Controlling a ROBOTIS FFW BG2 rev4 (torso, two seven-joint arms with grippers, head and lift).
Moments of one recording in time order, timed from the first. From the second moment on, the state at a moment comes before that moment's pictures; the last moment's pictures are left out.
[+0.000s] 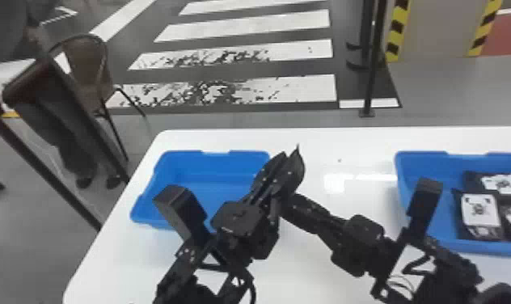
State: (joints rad) left arm 0.49 0.10 -0.15 -2.25 0.34 0.19 -0.17; right arm 0.06 -0.33 0.52 -1.83 -0.83 0.23 0.46
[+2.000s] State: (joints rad) left arm 0.49 0.04 0.01 -2.04 0.14 -0.34 -0.07; right arm 0.25 -0.24 -0.05 -2.15 -0.46 0.62 0.28
